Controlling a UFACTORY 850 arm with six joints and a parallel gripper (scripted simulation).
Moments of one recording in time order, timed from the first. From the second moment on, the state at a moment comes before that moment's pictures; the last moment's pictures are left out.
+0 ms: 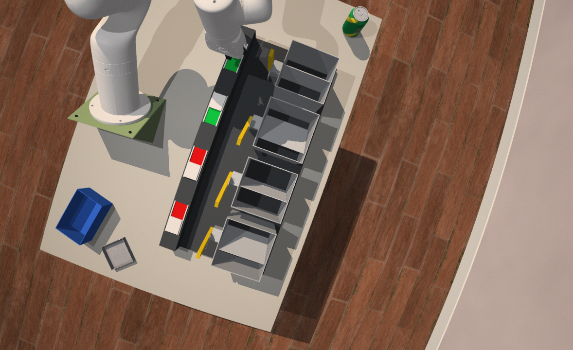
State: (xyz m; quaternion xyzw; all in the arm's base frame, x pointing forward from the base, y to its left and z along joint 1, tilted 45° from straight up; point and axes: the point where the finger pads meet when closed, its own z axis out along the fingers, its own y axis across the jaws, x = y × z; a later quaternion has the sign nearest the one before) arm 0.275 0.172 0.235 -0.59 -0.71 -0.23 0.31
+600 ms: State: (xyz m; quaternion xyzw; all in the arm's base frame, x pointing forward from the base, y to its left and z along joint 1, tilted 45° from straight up) arm 0.287 0.095 0.158 -0.59 -0.71 -0.22 0.31
